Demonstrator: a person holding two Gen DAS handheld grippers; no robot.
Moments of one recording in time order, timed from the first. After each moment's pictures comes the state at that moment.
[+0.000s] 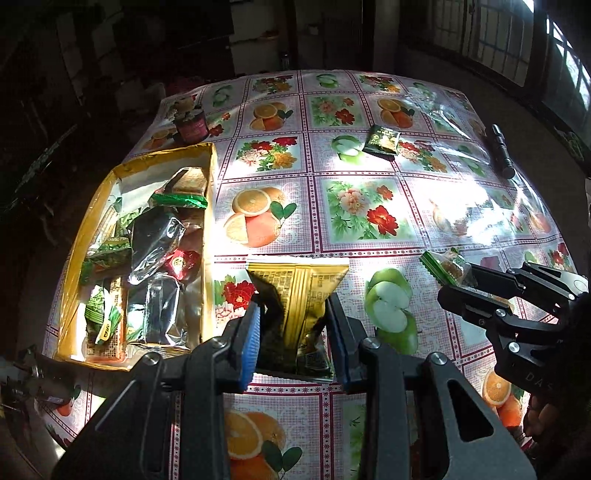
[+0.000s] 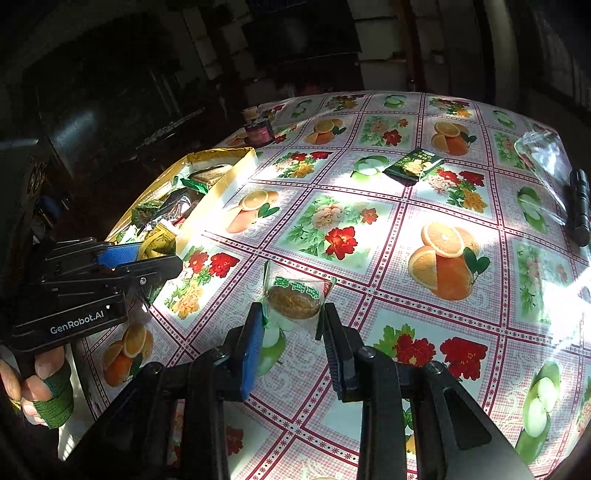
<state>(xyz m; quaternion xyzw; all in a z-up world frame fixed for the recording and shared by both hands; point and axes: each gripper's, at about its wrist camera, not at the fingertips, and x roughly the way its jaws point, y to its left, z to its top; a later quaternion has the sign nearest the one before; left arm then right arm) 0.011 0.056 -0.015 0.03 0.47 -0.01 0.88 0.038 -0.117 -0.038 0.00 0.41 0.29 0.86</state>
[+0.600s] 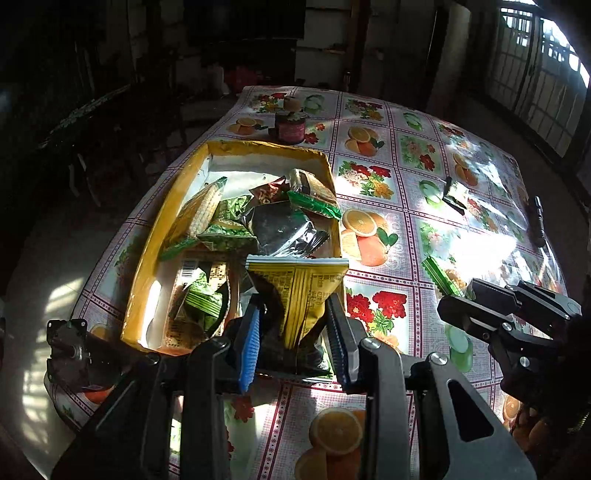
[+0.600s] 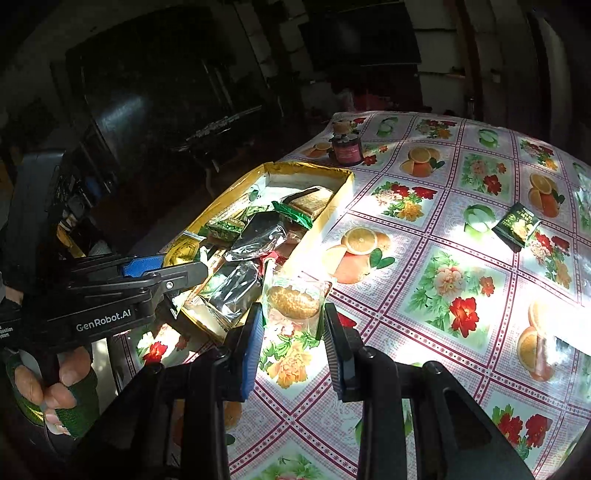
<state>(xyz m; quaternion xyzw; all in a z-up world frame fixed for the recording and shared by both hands) -0.004 0.178 0.005 -0.08 0.44 0.07 0.89 0.052 -0.012 -0.007 0.00 0.39 0.39 0.84</state>
